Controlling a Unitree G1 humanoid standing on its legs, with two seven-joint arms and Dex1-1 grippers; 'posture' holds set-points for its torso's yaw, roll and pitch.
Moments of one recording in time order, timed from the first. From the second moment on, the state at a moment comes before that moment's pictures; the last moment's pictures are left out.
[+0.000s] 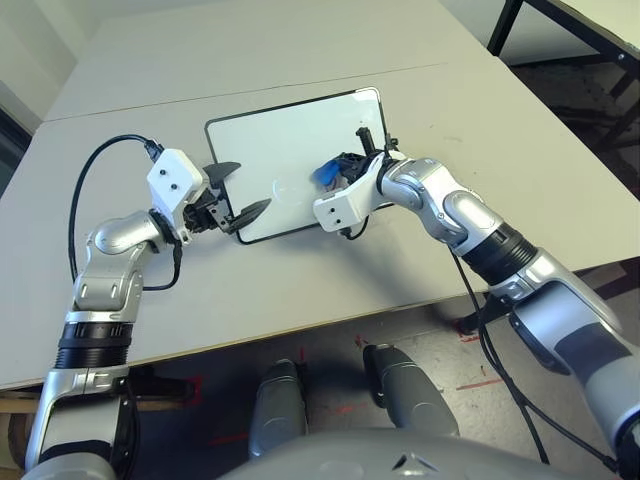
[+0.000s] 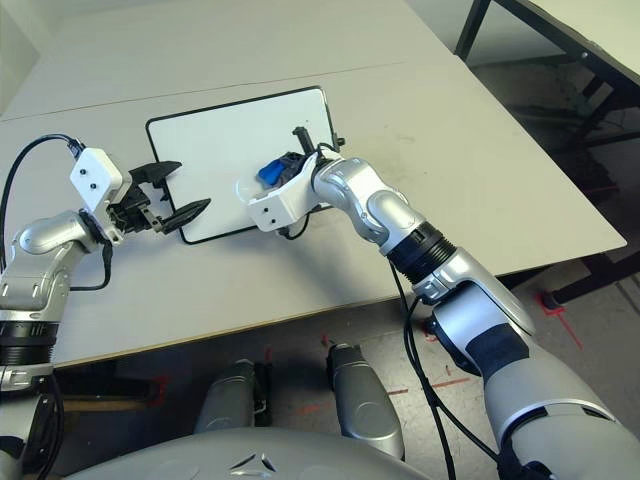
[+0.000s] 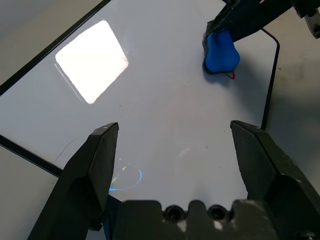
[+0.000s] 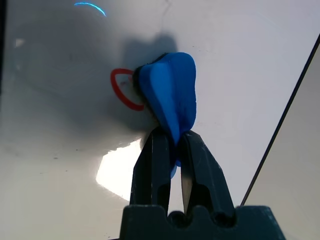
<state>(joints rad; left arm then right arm) -0.31 0.67 0.11 0.06 -0.29 0.10 -0.88 -0.86 -0.36 0.62 0.23 -0.92 -0.02 0.67</state>
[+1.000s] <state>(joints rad) -0.31 0.67 0.10 0.06 -0.29 0.10 -0.89 -0.82 -0.28 0.62 0.24 -0.90 -0.04 0.66</state>
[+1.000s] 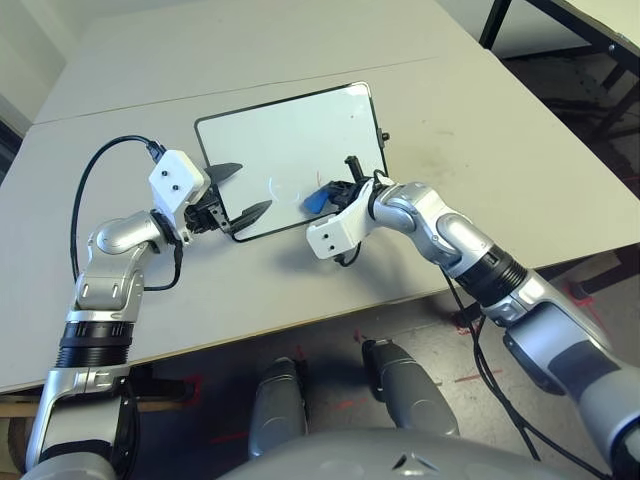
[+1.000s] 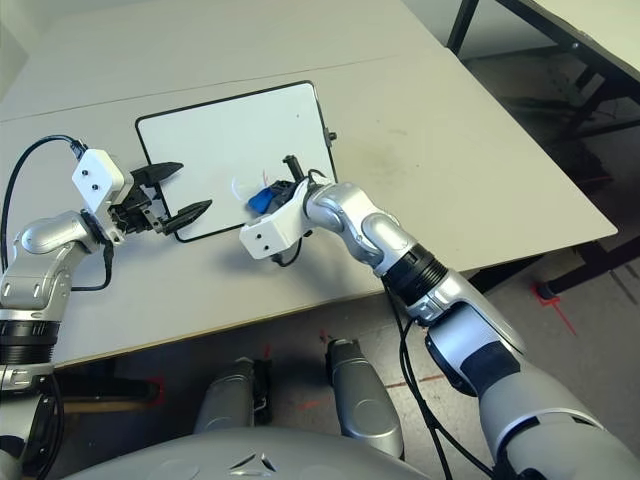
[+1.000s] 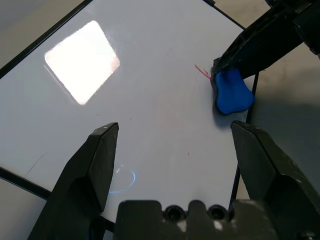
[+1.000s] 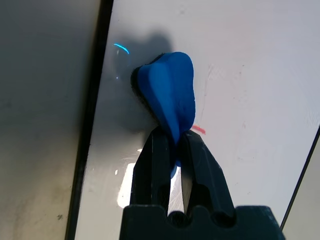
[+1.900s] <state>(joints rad) -0.31 0.67 0.10 0.05 -0.29 0.10 -0.88 -0.88 -0.29 0.60 0.25 -0.83 -0.01 0.65</state>
